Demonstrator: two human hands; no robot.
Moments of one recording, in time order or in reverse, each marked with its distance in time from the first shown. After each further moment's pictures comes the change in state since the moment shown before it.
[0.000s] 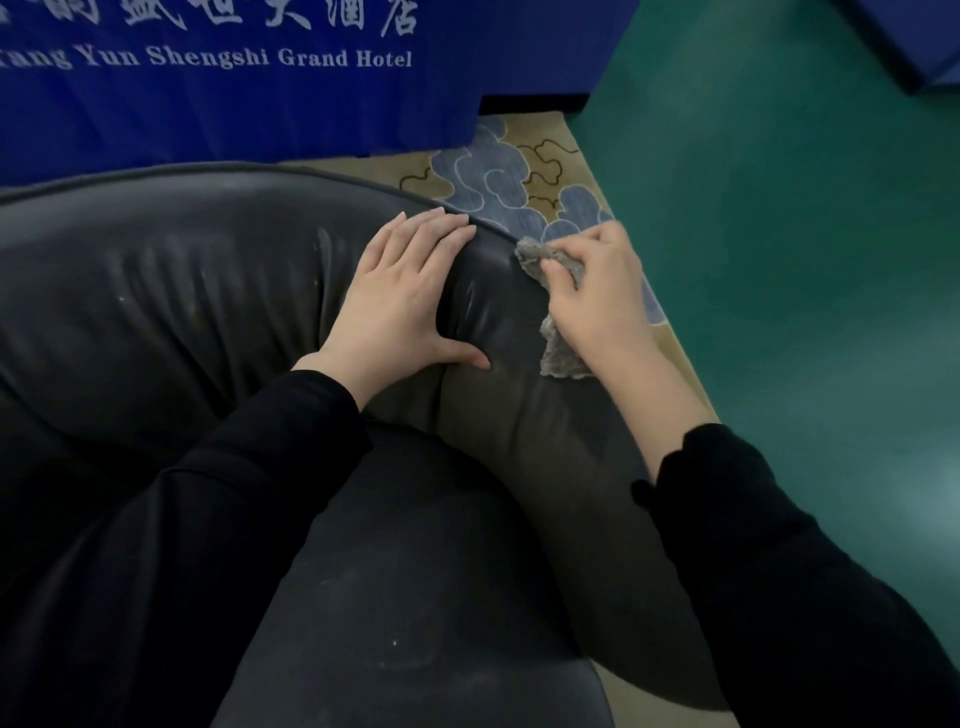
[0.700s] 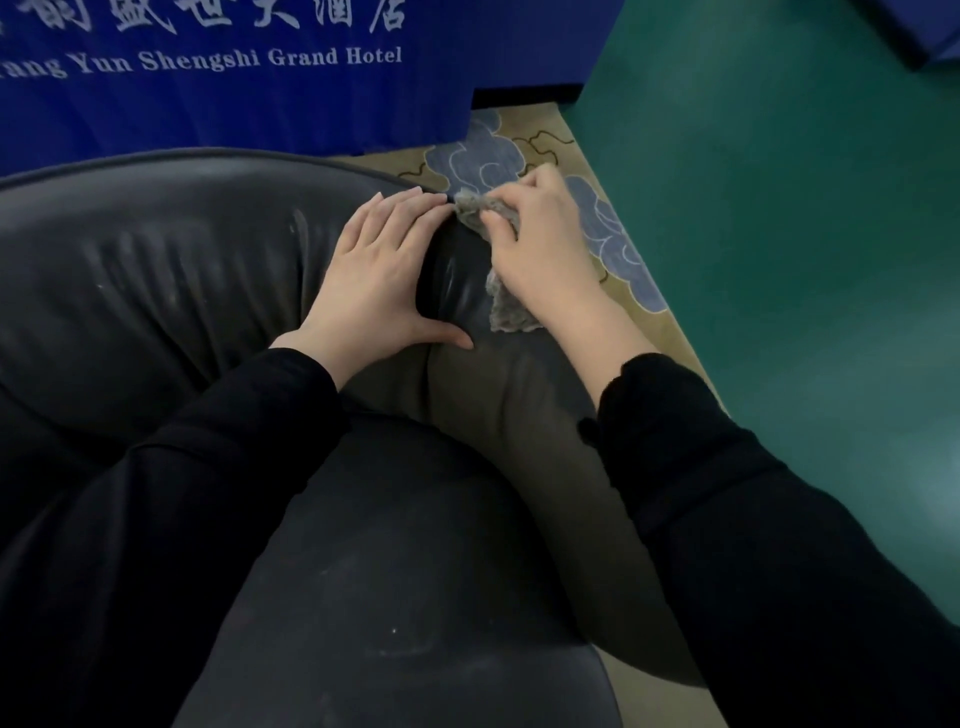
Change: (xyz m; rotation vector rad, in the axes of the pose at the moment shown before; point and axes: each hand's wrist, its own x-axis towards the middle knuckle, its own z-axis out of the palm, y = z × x) left_hand 0.000 0.002 0.000 0.003 -0.004 -0.004; right_hand 0.014 -0.019 0.012 0.037 -0.041 -0.094
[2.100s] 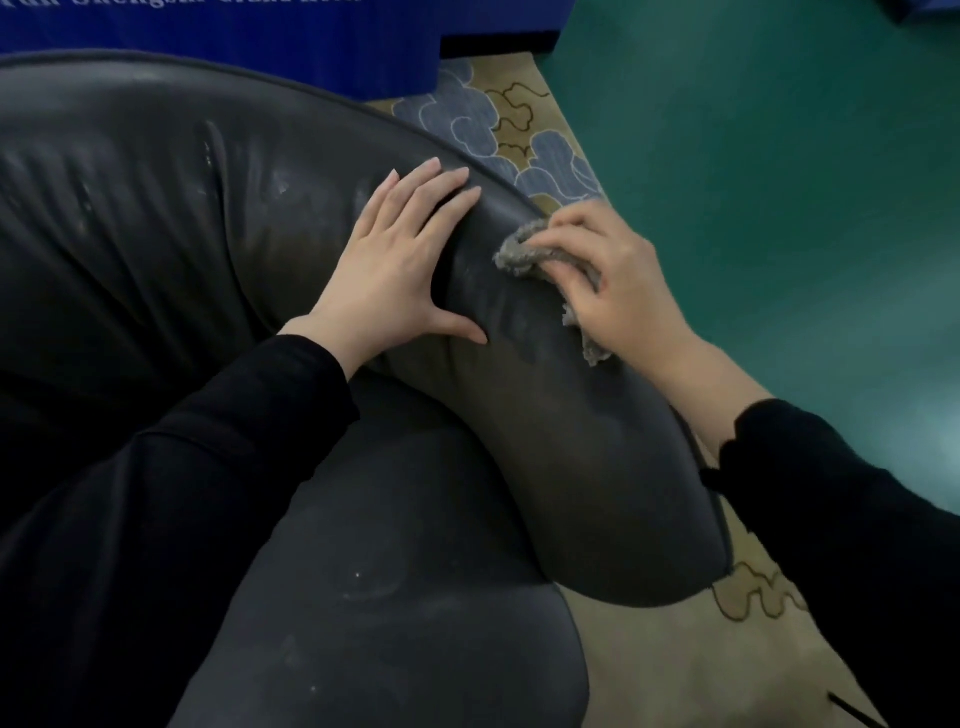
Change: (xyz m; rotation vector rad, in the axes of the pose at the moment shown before) left_hand -0.018 0.063 0.028 -0.020 -0.035 0.111; right_hand -0.090 0.101 -0.051 0.007 -0.019 -0.356
